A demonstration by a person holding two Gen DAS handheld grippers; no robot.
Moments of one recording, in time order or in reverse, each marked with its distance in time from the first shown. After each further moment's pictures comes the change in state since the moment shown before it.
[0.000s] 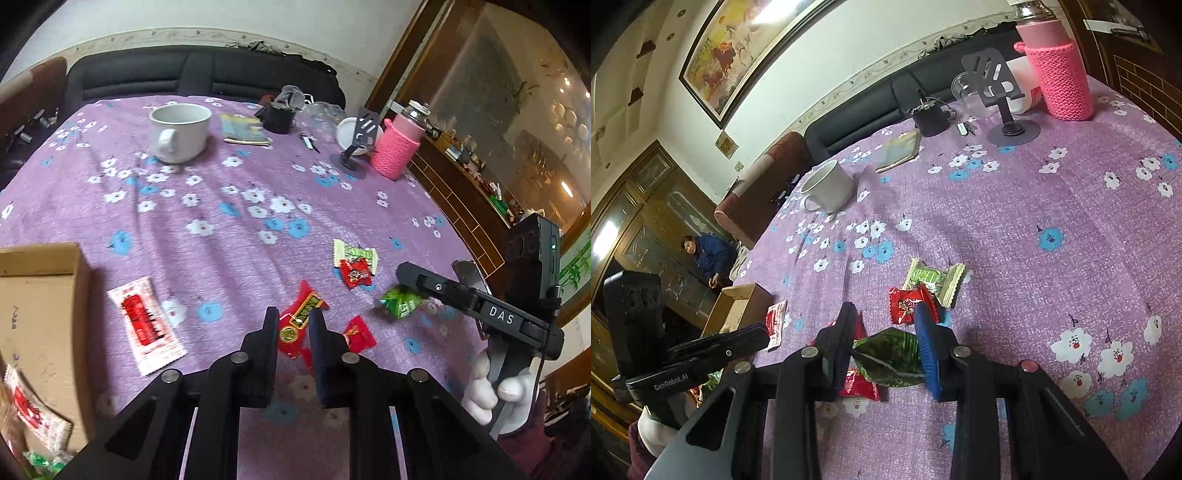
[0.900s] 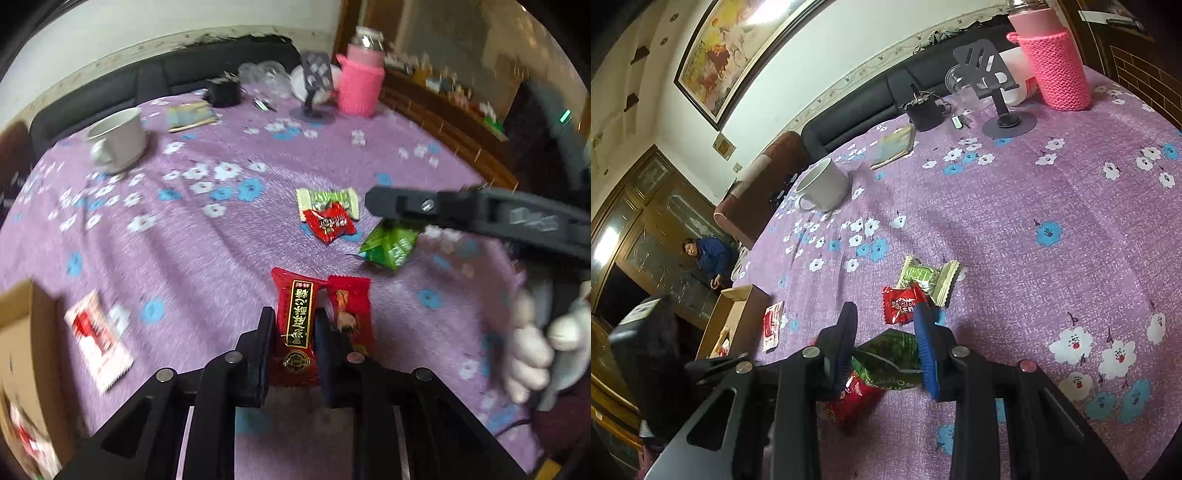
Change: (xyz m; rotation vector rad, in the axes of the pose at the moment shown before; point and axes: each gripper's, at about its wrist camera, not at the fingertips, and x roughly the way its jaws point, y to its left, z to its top) left arm 0.040 -0.047 -0.023 0.230 0.075 0.065; right arm 0.006 -0.006 0.000 0.019 0.016 0.003
